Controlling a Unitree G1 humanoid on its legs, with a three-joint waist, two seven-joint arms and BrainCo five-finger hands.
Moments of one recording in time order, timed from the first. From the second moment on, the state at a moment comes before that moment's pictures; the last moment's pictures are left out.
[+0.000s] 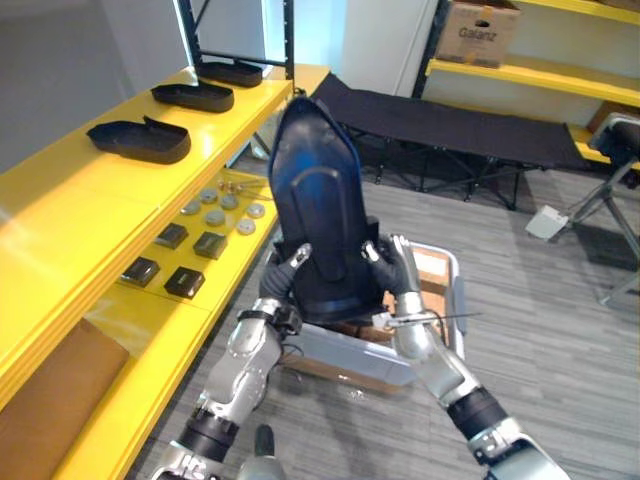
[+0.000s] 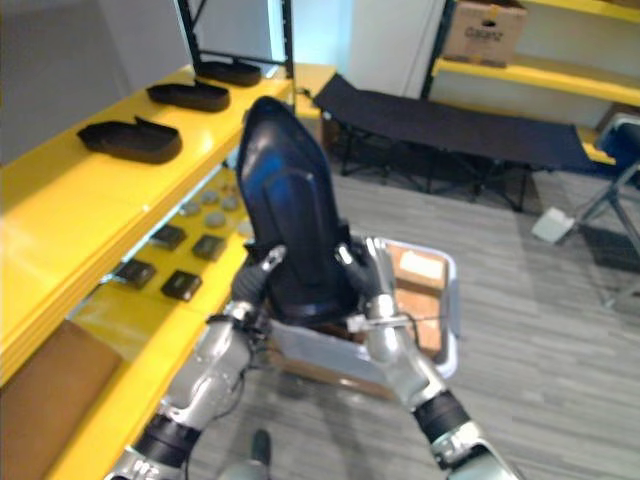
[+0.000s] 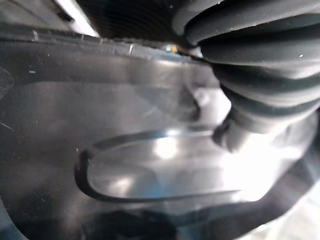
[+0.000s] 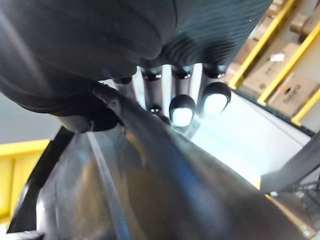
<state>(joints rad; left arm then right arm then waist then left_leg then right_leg) -0.19 0.16 -0.31 0.02 -0.62 -0.03 0.16 -0.33 -0.23 0.43 0.28 -0.45 -0.25 -0.59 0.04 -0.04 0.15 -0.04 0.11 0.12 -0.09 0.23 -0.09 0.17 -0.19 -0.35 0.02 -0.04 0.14</state>
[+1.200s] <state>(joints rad) 0.13 0.02 0.08 -0.12 -0.37 -0.28 0.39 0.11 -0.11 -0.13 -0.14 0.44 -0.59 -0.15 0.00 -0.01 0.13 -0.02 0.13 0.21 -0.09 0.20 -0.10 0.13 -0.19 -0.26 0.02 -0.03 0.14</state>
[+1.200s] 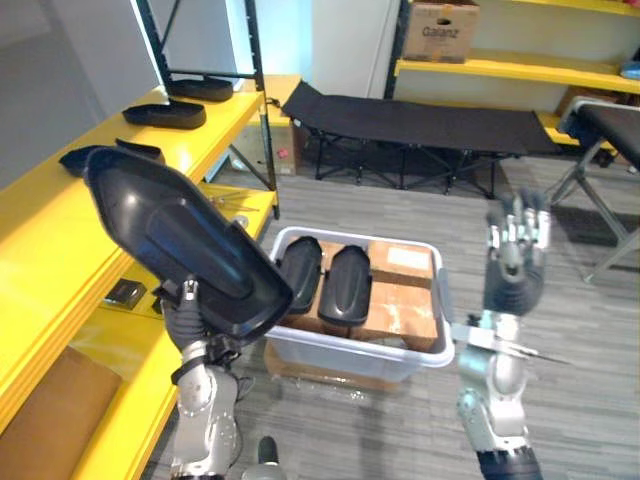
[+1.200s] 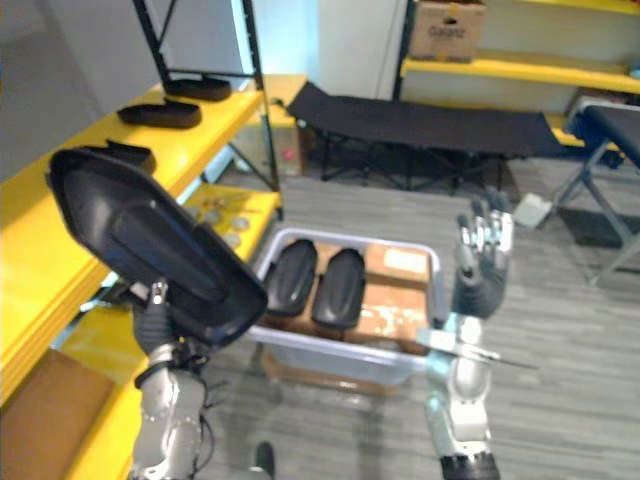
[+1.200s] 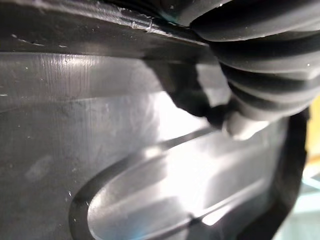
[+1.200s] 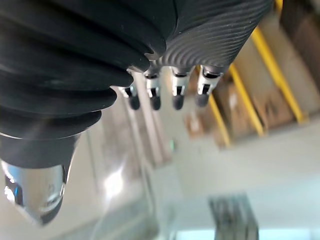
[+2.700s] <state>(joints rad) 0.49 -0.07 0.45 -0.39 -0.27 -0.41 0.33 -0.05 -0.10 0.18 0.28 0.22 -0.38 -0.06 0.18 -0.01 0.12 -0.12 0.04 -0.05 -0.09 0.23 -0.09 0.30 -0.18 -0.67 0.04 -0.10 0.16</state>
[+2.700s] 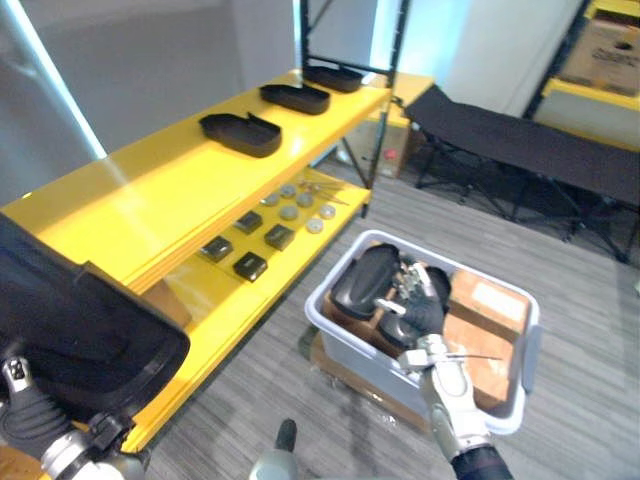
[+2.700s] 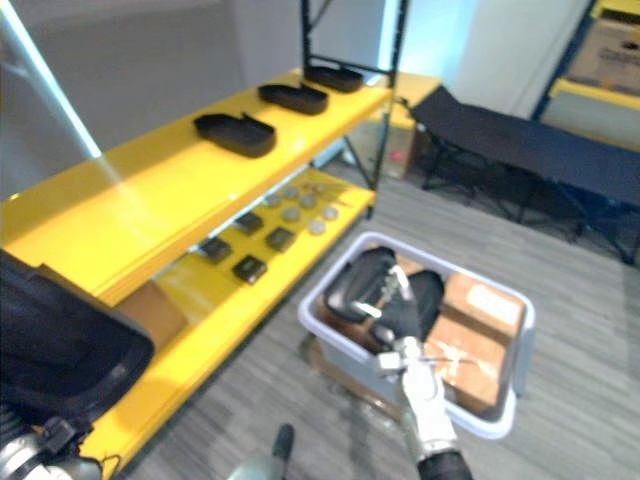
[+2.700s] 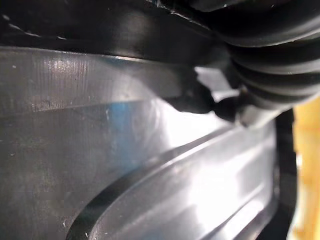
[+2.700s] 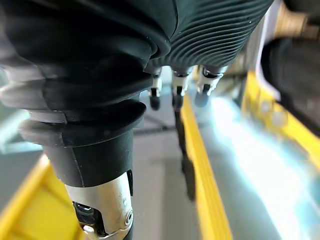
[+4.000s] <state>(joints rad) 0.21 0.16 0.26 -0.30 -0.26 -0.43 0.12 0.05 -0.11 0.00 0.09 0.12 -0.39 -0.10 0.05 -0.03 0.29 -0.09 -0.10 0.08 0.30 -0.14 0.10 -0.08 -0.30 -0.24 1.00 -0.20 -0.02</state>
